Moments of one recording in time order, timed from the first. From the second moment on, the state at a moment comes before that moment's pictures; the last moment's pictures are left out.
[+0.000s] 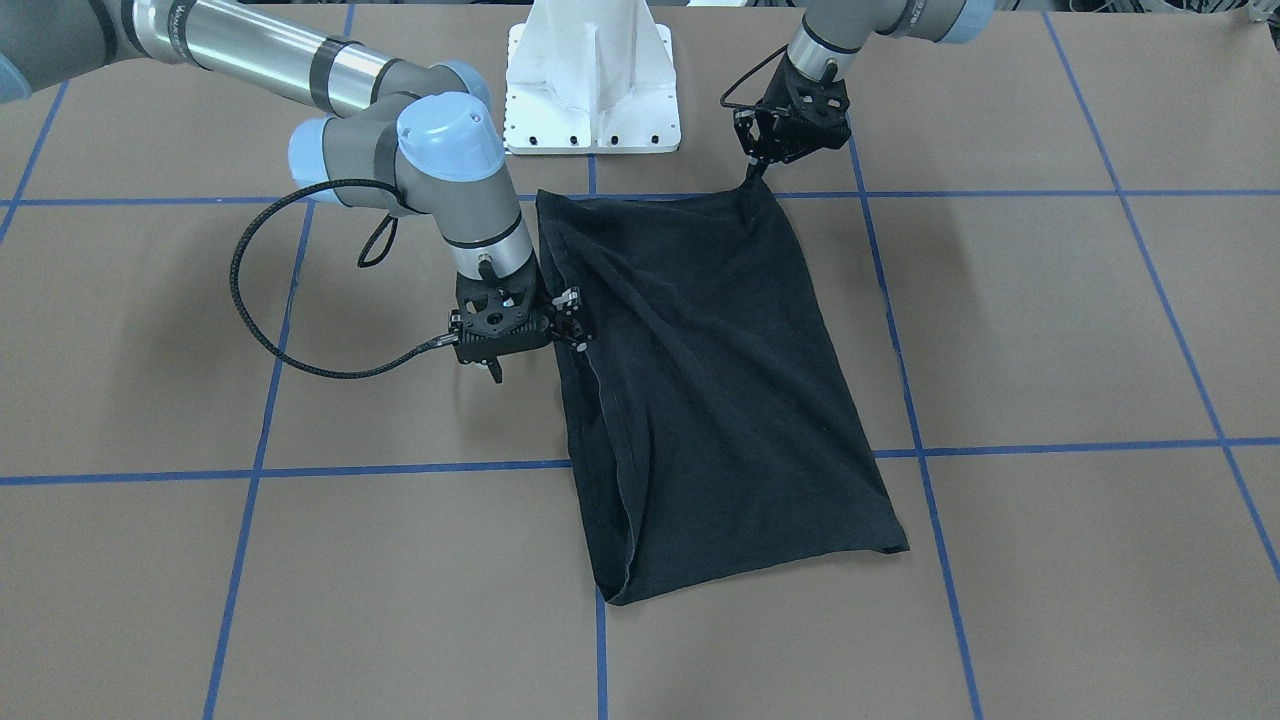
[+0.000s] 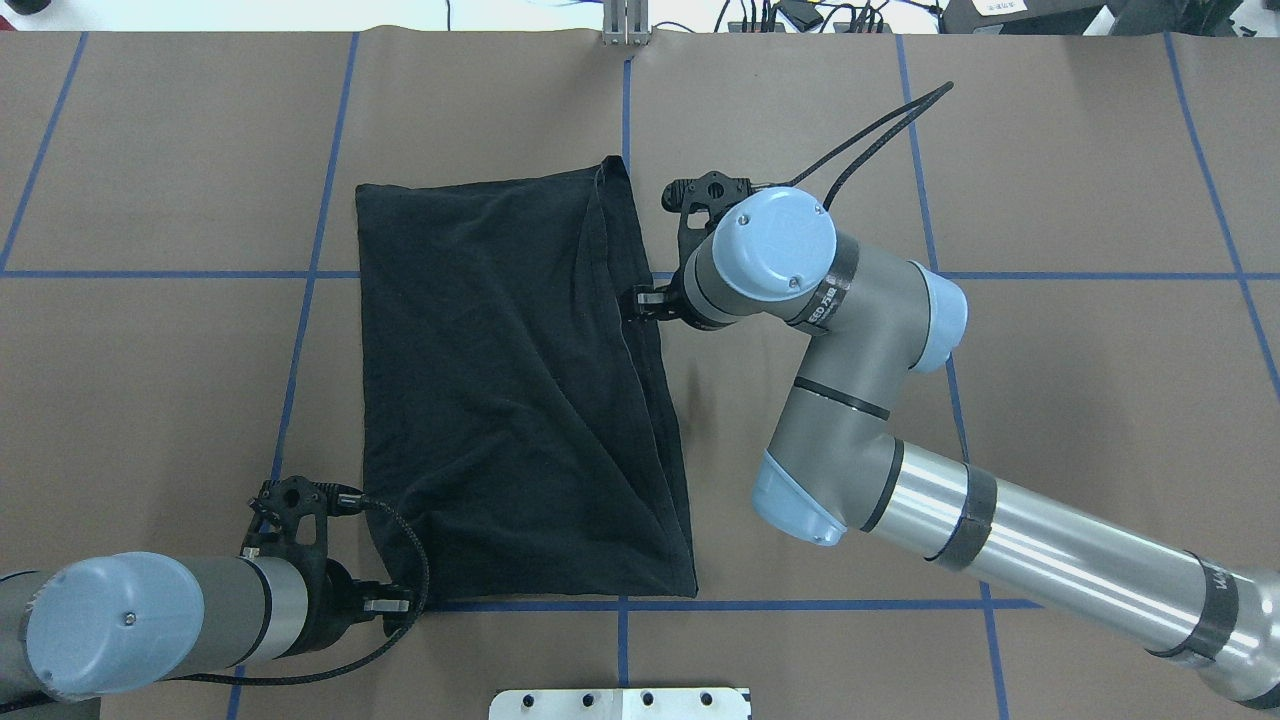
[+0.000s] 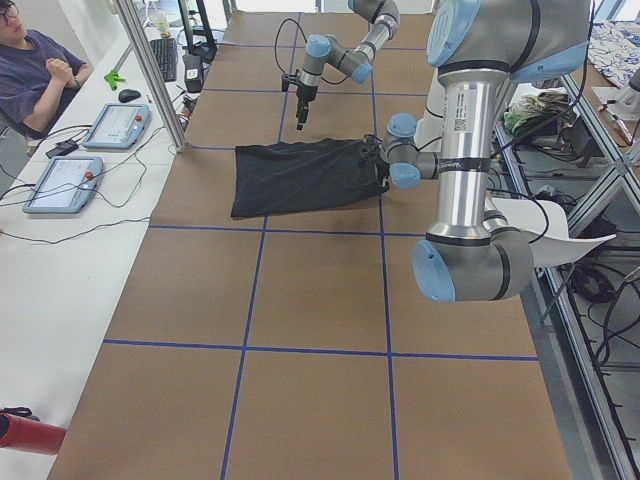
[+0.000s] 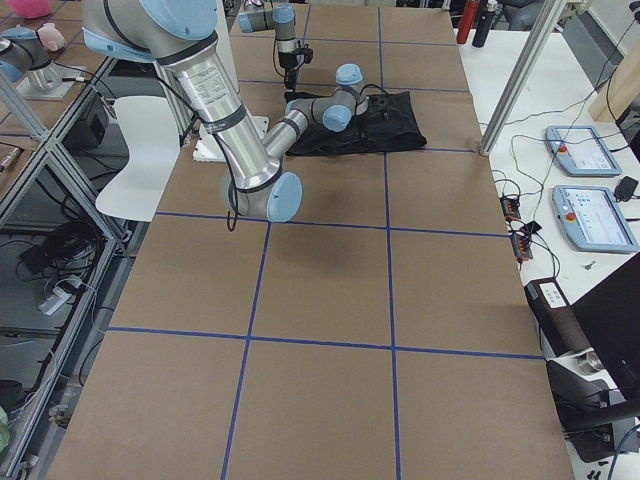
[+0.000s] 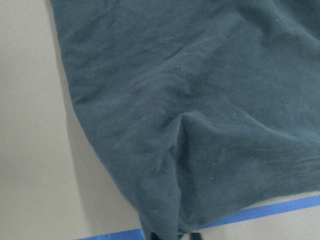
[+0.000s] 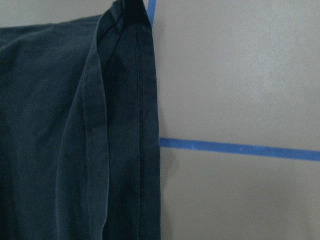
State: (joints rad) left arm -0.18 -1.60 -2.11 -2.03 -1.62 -1.39; right arm 0.54 -0.90 1.57 -1.28 1.76 1.14
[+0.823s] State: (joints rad) left arm -0.18 -1.60 -2.11 -2.04 -1.62 -1.42; right arm 0.32 -0.92 1.70 -1.55 1.74 1.16
